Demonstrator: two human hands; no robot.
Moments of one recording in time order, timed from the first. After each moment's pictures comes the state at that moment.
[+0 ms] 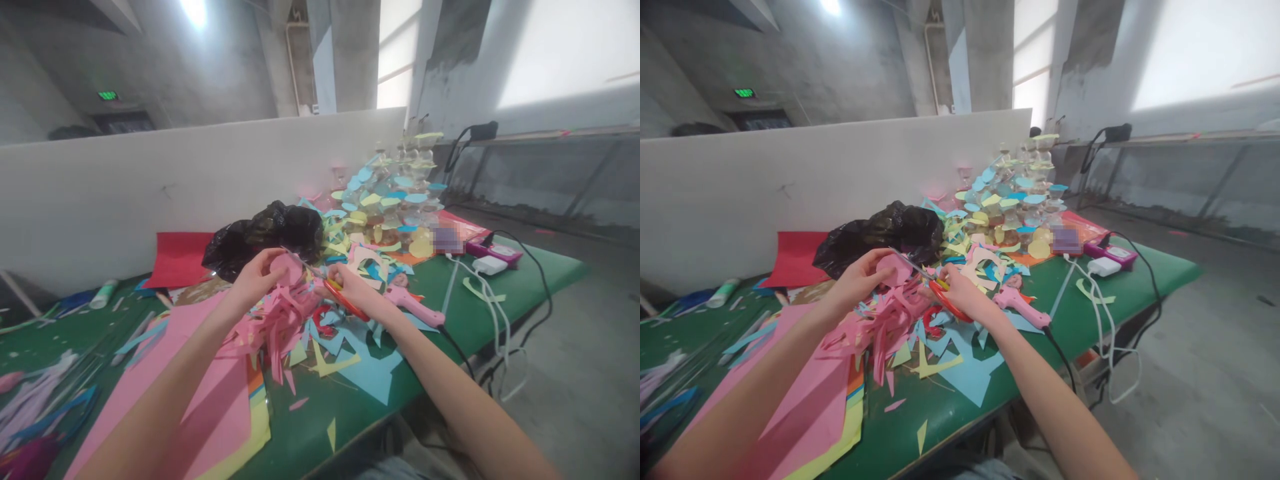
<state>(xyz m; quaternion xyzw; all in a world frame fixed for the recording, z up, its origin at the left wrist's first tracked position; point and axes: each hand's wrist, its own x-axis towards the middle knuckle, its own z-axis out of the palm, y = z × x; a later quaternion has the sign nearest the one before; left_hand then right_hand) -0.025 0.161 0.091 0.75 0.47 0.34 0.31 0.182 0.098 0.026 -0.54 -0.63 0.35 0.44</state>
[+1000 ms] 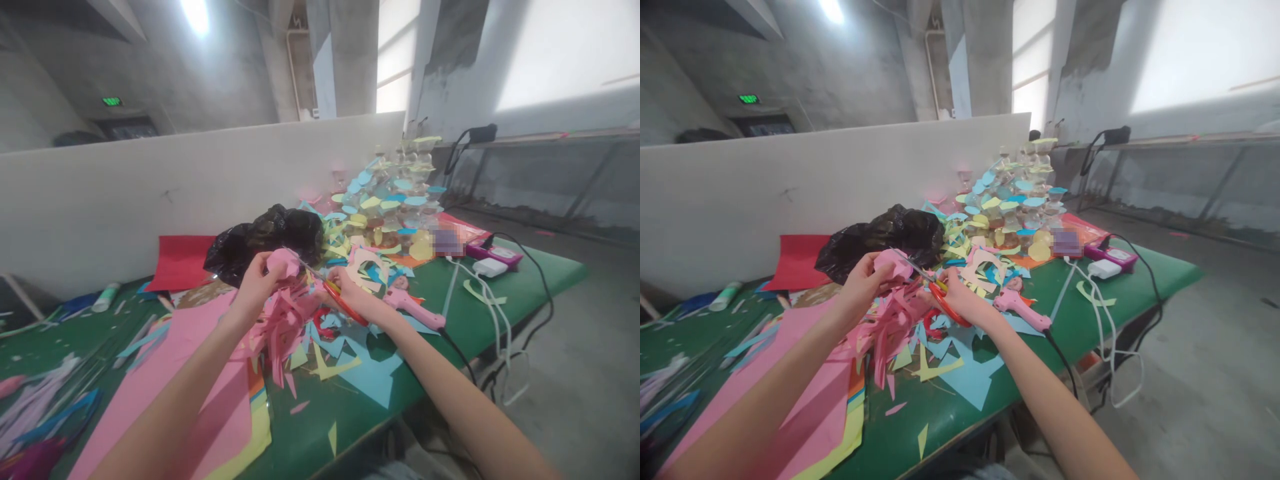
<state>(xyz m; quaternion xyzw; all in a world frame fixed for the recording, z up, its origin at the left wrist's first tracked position) -0.014 0.164 0.071 0.61 0.41 0.49 0.47 0.178 0.102 0.015 -0.51 -0.64 0.36 0.44</state>
